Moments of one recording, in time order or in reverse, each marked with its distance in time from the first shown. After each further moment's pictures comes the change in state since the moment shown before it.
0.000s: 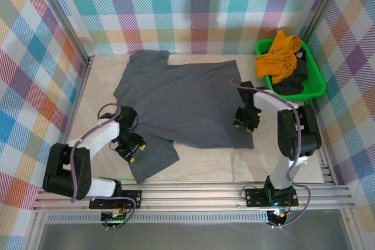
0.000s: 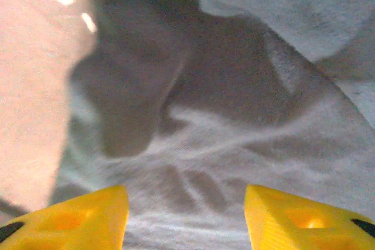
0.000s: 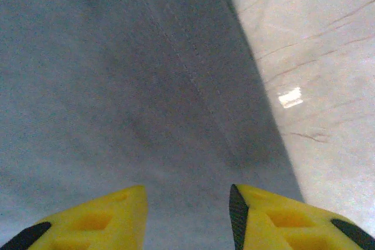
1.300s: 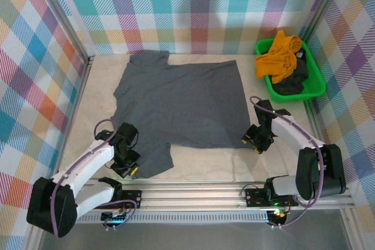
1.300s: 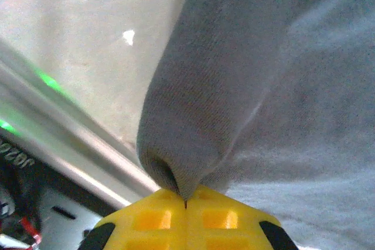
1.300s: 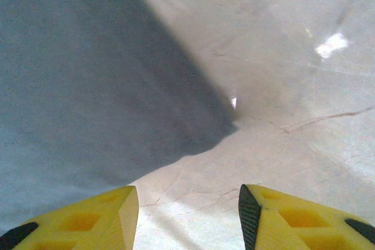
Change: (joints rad) left arm -0.136 -0.310 -0.177 -0.150 -0.019 -0.105; right arm -0.085 -0.410 -0.399 0.006 -0.142 0.199
